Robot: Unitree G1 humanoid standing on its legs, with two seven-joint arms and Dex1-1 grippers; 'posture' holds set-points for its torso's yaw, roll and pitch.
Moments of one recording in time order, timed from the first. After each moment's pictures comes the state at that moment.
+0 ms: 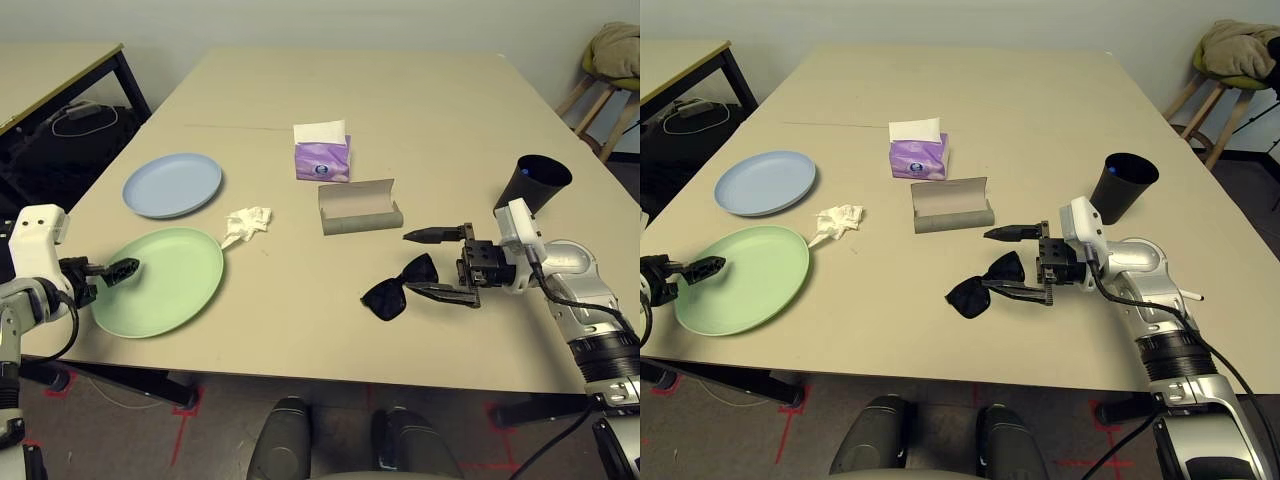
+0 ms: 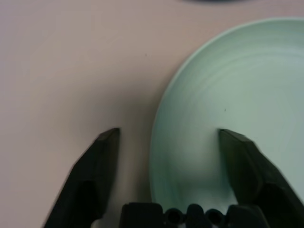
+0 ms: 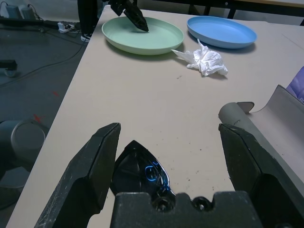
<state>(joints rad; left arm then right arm) -0.21 0.92 0.38 0.33 -0.37 0.84 -0.60 -0.39 -0.54 0.03 0.23 0.39 -0.08 1.41</state>
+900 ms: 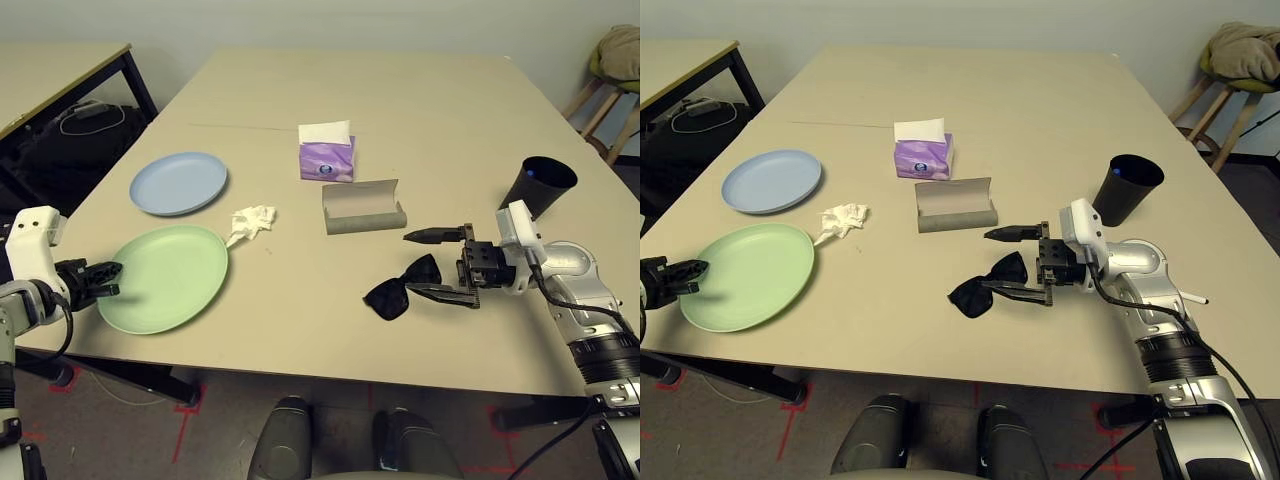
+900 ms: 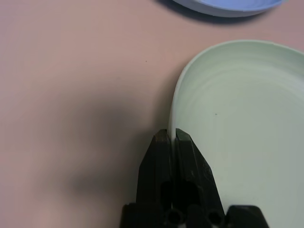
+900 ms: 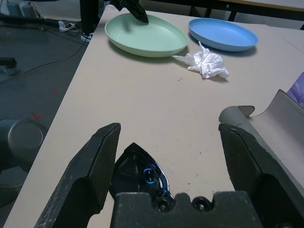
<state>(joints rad) -0.26 0.87 0.51 0.30 -0.43 0.98 -0.56 -0.39 -0.54 0.03 0.23 0.38 -0.09 1.40</state>
